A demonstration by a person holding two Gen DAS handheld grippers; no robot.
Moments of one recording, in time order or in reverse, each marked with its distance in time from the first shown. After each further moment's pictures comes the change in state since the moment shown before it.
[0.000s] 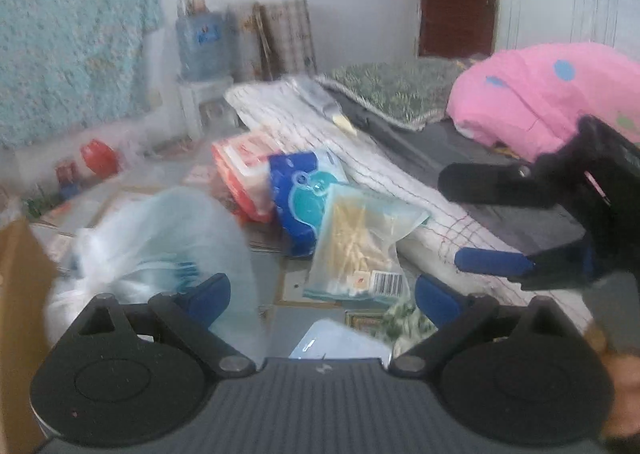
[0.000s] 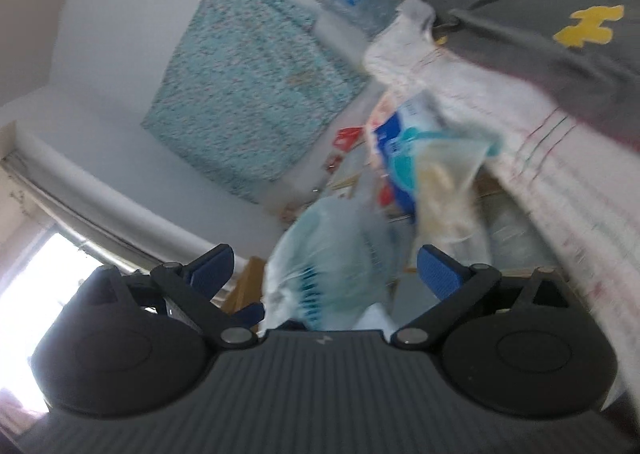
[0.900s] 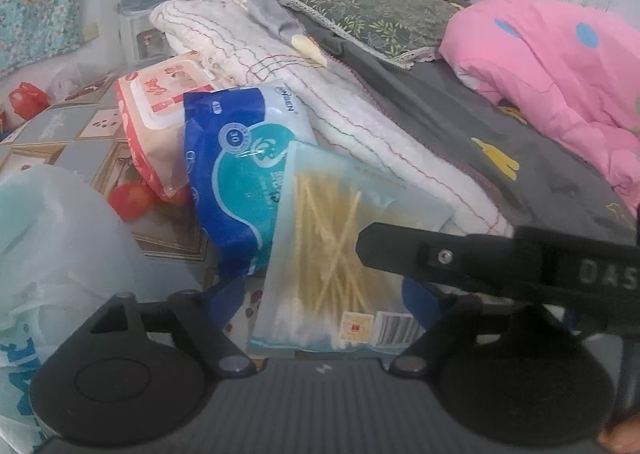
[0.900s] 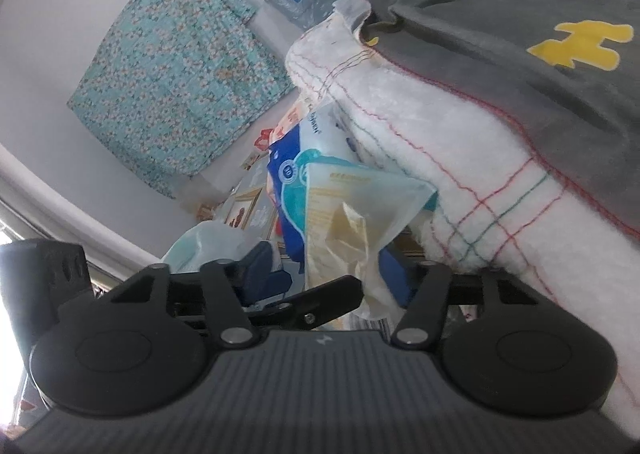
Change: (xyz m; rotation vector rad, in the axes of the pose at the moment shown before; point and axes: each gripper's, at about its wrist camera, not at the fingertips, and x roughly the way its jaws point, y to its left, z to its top) left arm 0.128 0.004 0.029 -0.023 0.194 -0.176; right arm 0.083 -0.044 0.030 -0.067 -0.011 -0.220
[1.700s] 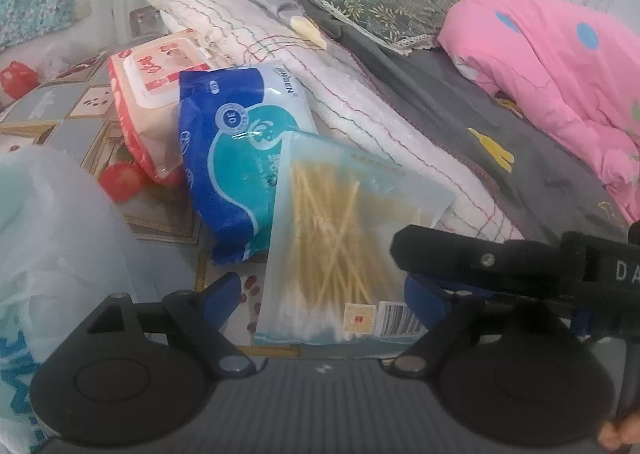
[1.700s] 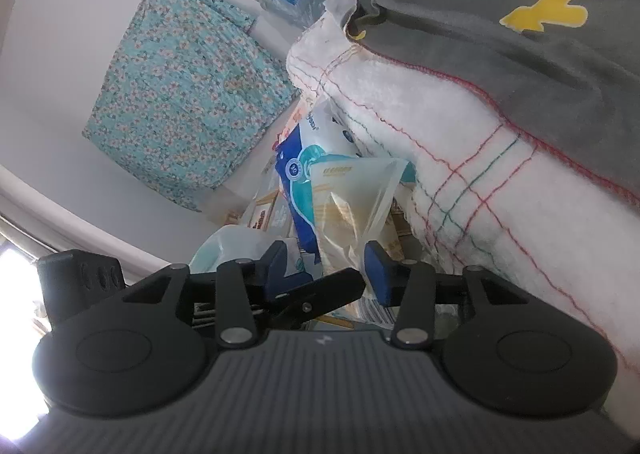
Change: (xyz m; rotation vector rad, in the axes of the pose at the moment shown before) left arm 0.006 0.008 0.004 -0.023 0.059 -0.038; right arm -0.011 -0.013 -0.004 0.105 0.023 0.073
